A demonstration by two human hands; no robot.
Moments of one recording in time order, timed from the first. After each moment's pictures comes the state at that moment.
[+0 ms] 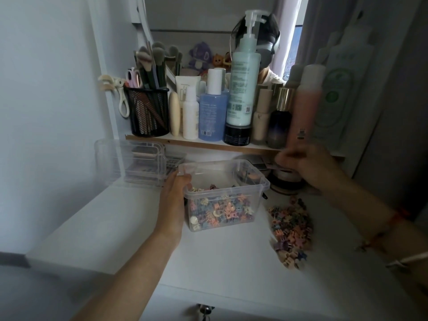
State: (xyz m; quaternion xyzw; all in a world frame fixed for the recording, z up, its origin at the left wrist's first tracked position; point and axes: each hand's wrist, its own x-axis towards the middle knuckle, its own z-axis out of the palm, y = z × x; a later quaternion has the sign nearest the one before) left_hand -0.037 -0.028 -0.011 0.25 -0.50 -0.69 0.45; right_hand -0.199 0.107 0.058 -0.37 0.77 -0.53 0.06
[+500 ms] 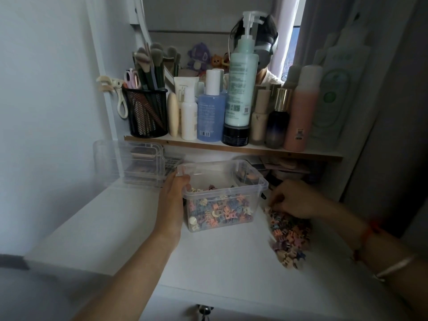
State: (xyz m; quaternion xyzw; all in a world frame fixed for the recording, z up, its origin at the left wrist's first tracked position) left_hand -0.037 -0.027 -0.012 0.24 -0.52 -0.69 0.45; right_hand -0.208 0.108 0.017 -0.48 0.87 -0.11 0.06
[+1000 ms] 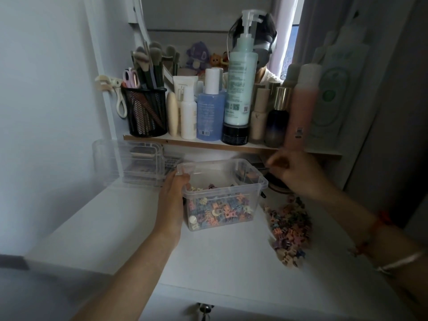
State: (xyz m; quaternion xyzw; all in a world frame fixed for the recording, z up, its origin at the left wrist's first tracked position) left_hand -0.037 -0.027 -0.012 0.25 -0.53 -0.68 0.45; right_hand -0.195 0.102 0.048 -0.45 0.82 -0.36 -0.04
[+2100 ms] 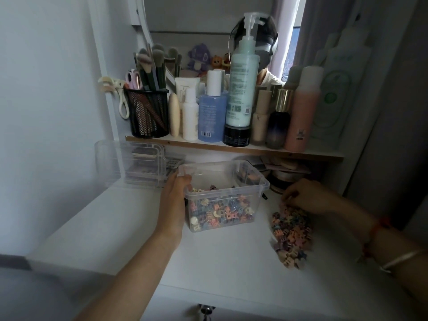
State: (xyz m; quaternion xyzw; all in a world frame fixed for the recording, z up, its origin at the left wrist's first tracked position) left_hand -0.037 -0.029 -0.014 0.22 -0.53 -0.68 0.46; right_hand -0.233 0.116 0.016 -0.41 0.90 -0.12 0.06
